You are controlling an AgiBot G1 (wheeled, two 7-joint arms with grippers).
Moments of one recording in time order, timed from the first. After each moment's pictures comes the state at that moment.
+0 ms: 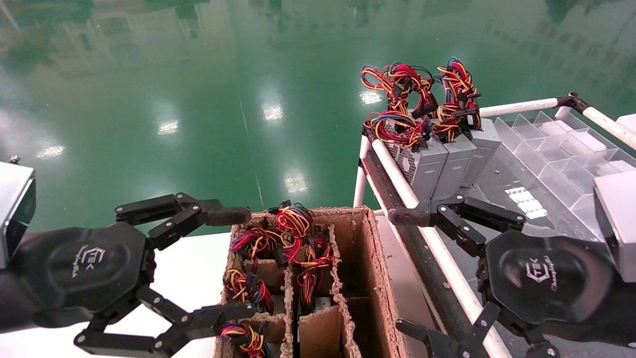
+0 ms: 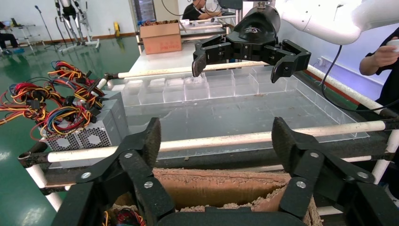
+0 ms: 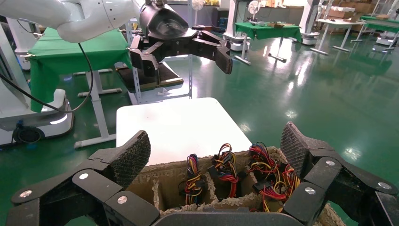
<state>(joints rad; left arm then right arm) -1.08 0.61 0.28 -1.28 0.73 1.49 -0.19 1.07 -0.61 -0.28 1.28 -0.73 -1.50 0.19</state>
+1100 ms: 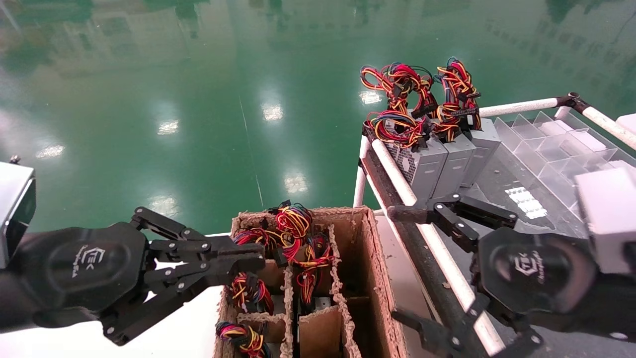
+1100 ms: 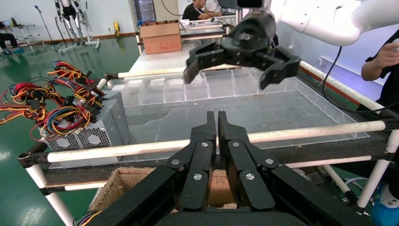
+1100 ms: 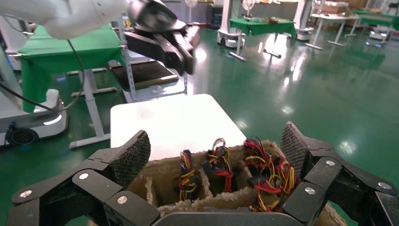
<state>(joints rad) -1.08 0.61 0.28 -1.28 0.73 1.49 -0.19 1.08 -0.64 -0.30 1.26 -0.78 -1.46 0.19</state>
